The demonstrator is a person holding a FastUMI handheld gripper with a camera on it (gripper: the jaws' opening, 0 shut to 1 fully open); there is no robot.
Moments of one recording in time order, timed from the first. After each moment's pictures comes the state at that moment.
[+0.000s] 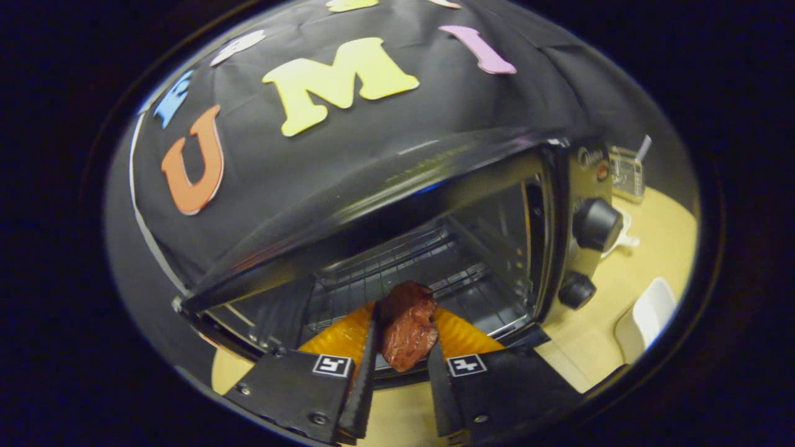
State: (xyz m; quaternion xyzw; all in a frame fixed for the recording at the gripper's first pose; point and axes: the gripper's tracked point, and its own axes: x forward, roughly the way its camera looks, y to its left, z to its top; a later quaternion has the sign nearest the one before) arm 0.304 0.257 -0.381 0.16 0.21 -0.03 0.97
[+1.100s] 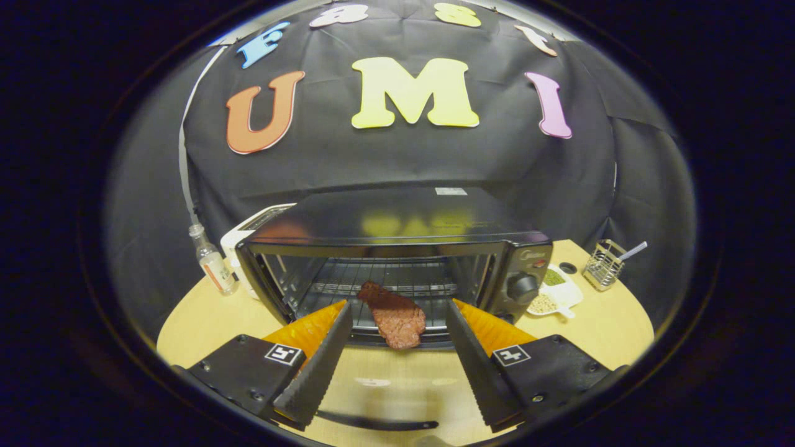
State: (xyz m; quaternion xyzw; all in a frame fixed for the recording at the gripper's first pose) arm 0.201 0.240 -0.320 0.02 0.21 0.03 0.98
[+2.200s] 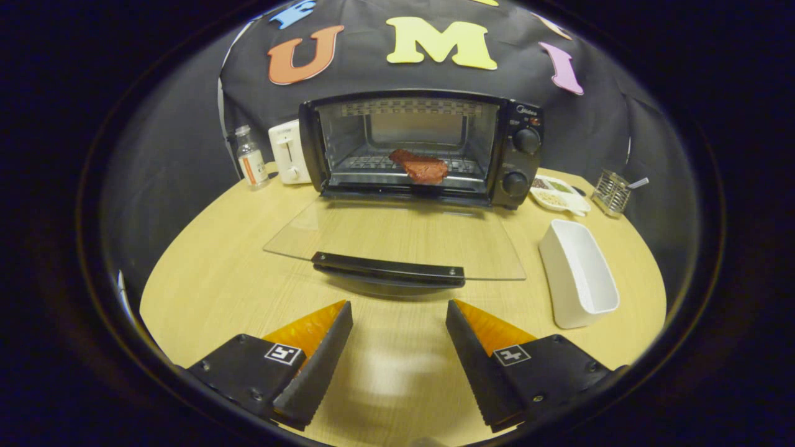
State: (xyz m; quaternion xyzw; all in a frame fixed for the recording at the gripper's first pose) arm 0.059 0.249 -0.465 -0.02 0.34 0.08 0.94
